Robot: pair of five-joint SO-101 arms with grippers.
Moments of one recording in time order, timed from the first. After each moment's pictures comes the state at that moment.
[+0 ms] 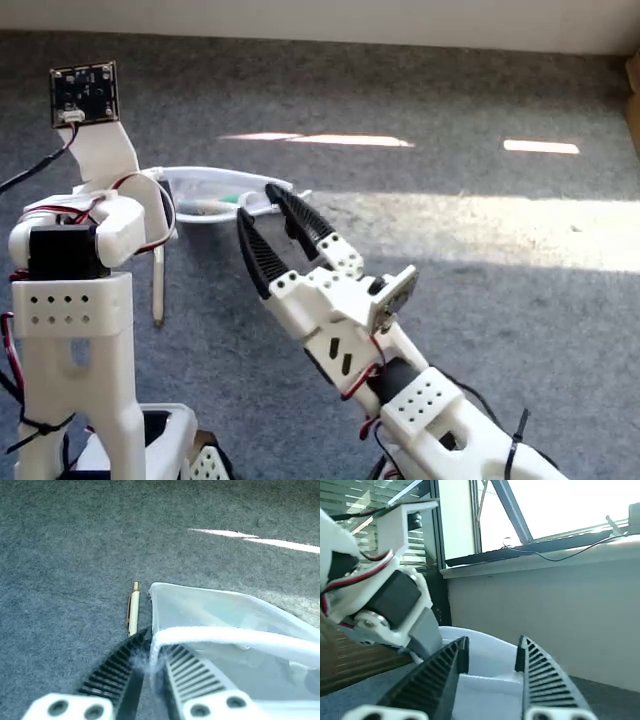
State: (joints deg) left arm -7.5 -34.8 14.9 79.1 13.3; right arm -43.7 -53.5 83.2 -42.2 -6.3
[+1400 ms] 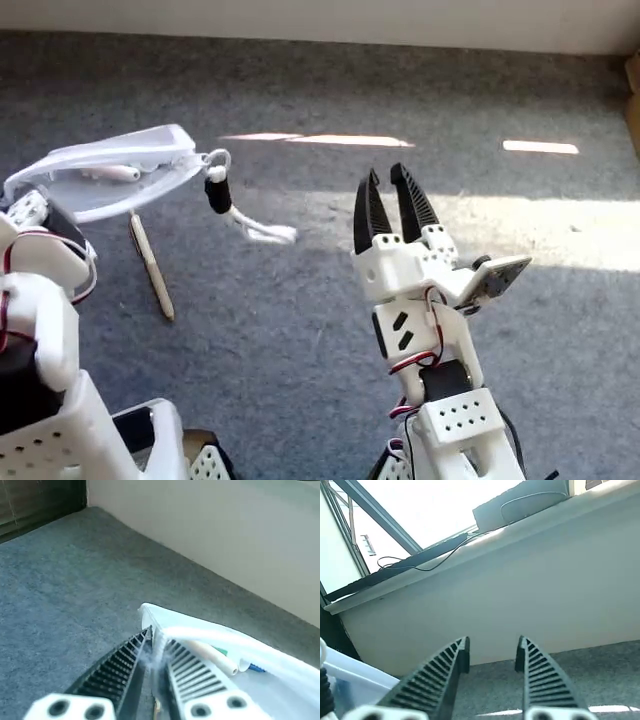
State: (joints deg) left arm -27.8 -58.9 18.0 71.0 19.2; right arm -19.8 -72.2 88.0 -22.3 -20.9
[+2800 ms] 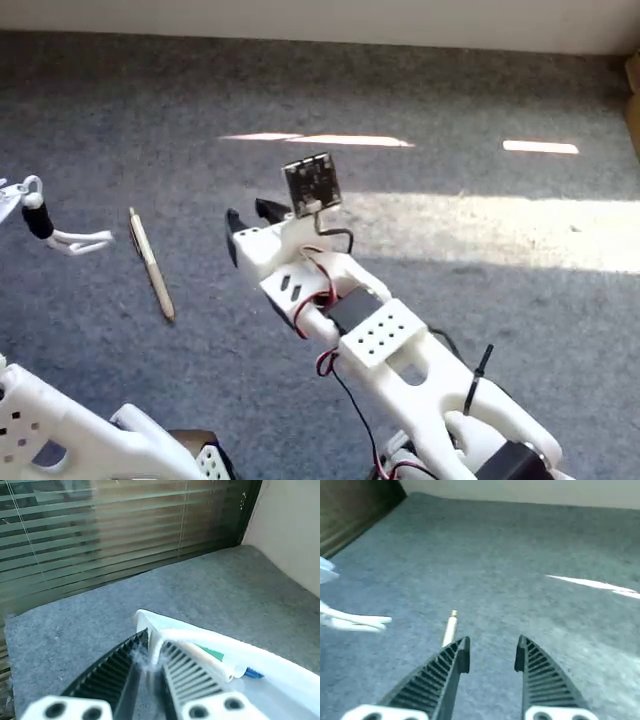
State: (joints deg) left arm -63.5 -54.4 17.9 64.9 7.2; right arm -45.8 -28.7 49.6 8.3 -15.6
